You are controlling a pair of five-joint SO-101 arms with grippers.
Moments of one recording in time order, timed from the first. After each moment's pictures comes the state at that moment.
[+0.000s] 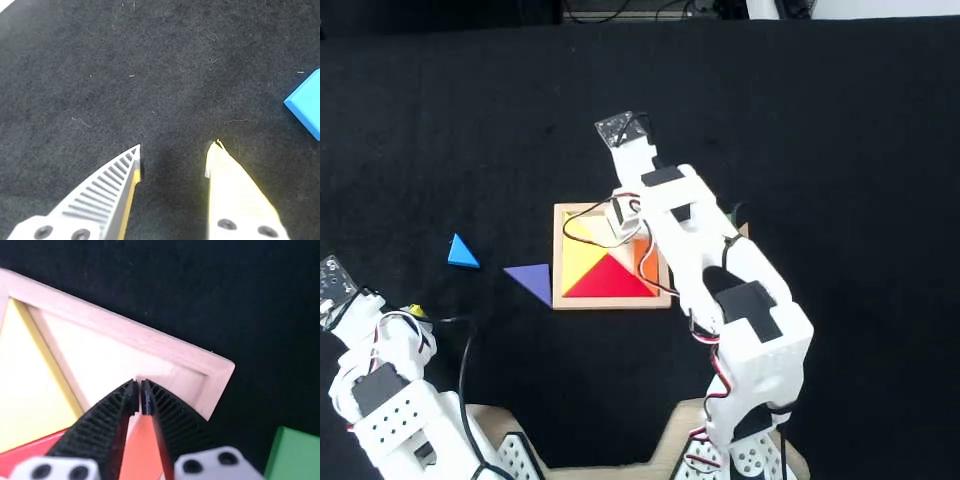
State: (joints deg) left arm -45.2 -77.6 88.0 52.8 0.5; right arm -20.7 19.4 14.0 51.5 4.6
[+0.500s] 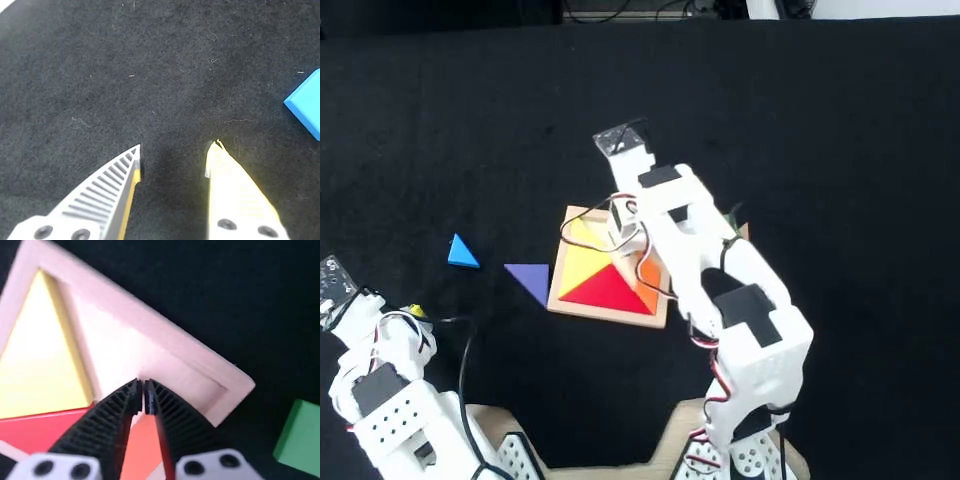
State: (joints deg) left arm -45.2 -77.6 88.0 52.8 0.5; right arm -22.1 18.2 13.9 58.9 4.7
